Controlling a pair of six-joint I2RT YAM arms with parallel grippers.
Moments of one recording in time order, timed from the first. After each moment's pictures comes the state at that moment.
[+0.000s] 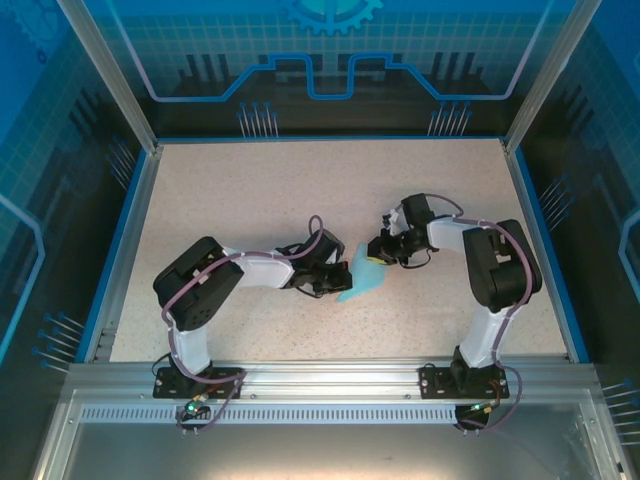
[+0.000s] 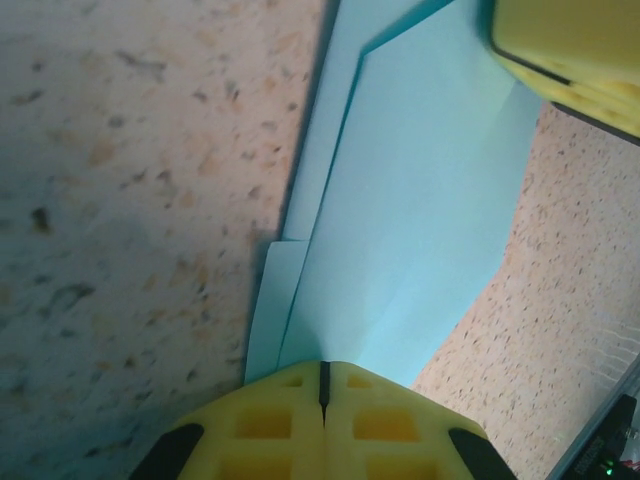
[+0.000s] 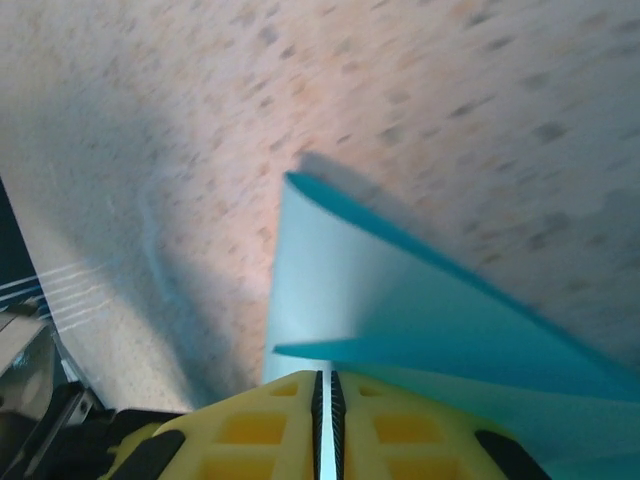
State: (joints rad) left arm -0.75 1.86 0.93 -0.02 0.35 -0.92; right arm 0.24 1.83 0.96 -0.33 -0.69 0.49
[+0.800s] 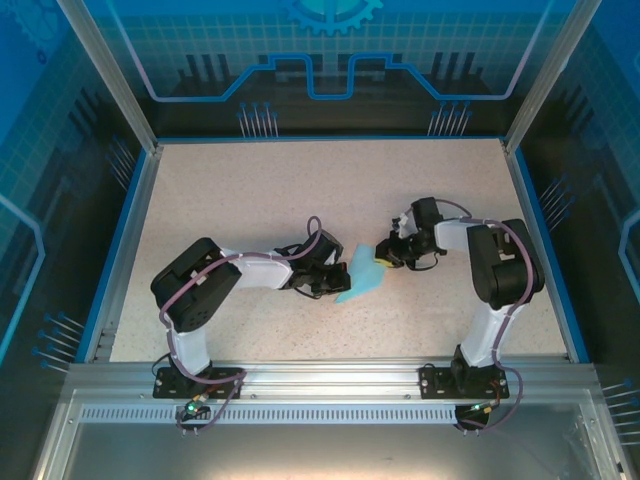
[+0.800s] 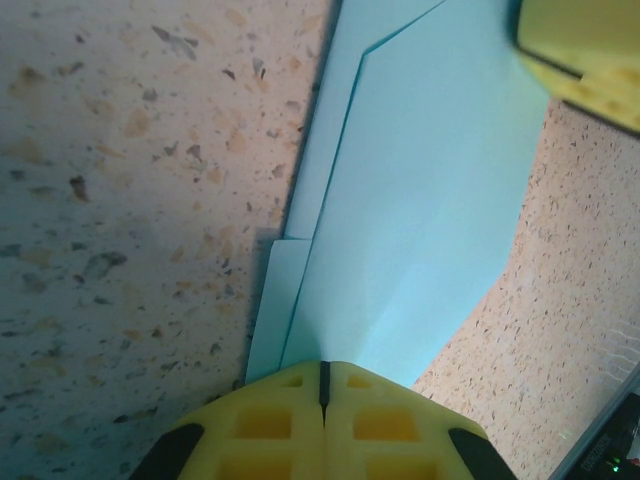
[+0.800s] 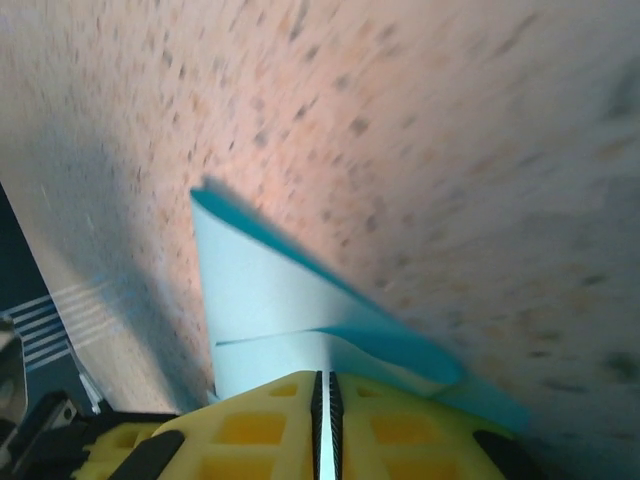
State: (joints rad) left arm -0.75 1.85 0.92 -0.03 0.35 -0.92; right arm 0.15 1.86 0.94 -0.32 -0.70 0.51
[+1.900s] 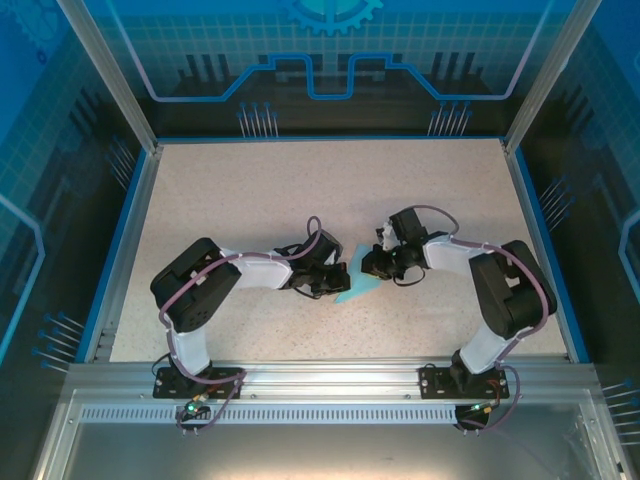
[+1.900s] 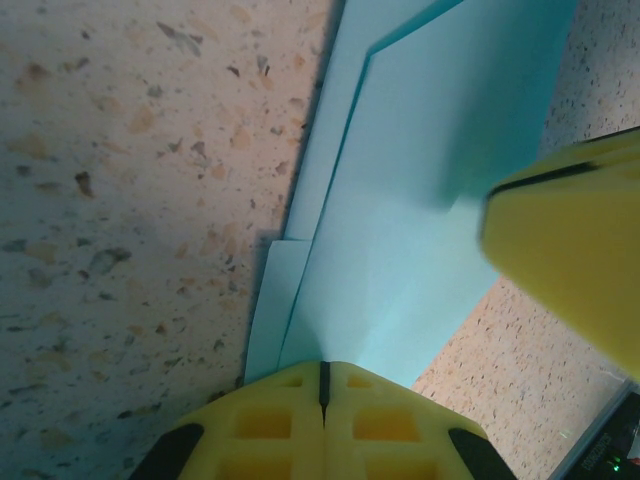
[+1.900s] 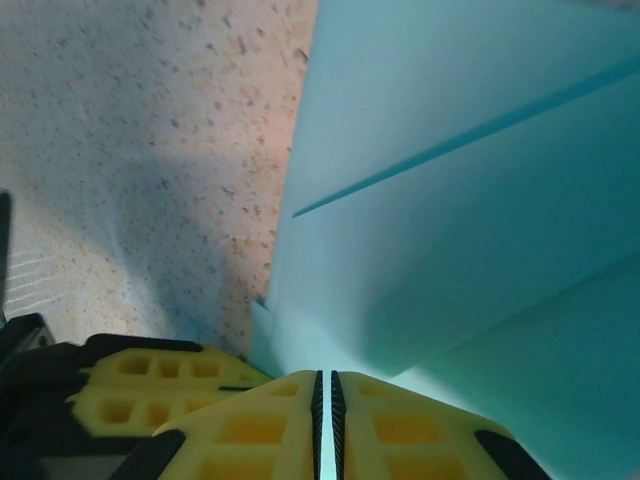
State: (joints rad) left arm -0.75 1.85 0.92 -0.04 0.35 -0.92; right arm 0.37 1.68 0.80 -0.26 -0.56 0.61
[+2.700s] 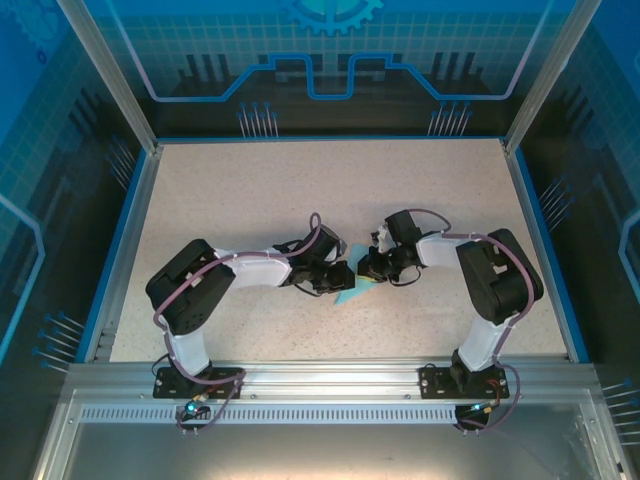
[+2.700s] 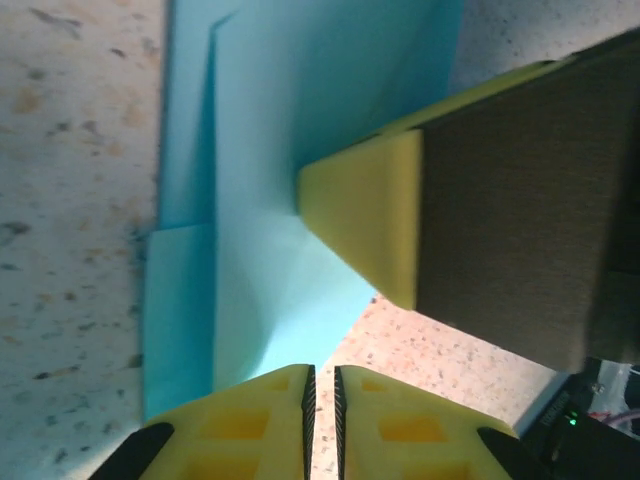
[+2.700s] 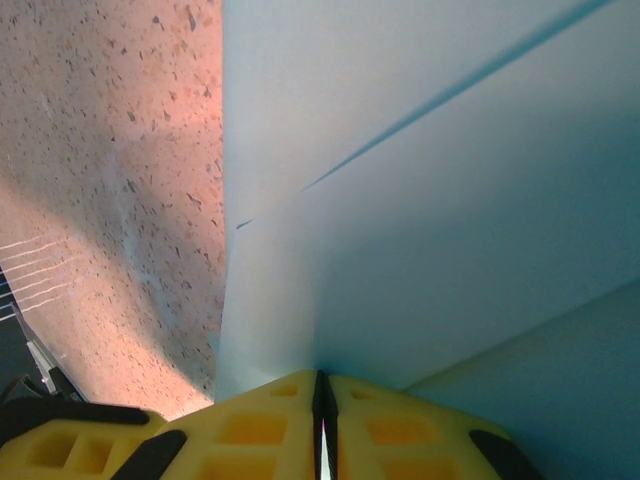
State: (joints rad) left arm -0.75 1.82 0.96 -0.08 0.42 -0.90; right arm 0.37 1.78 0.83 -0.25 -0.61 0.61
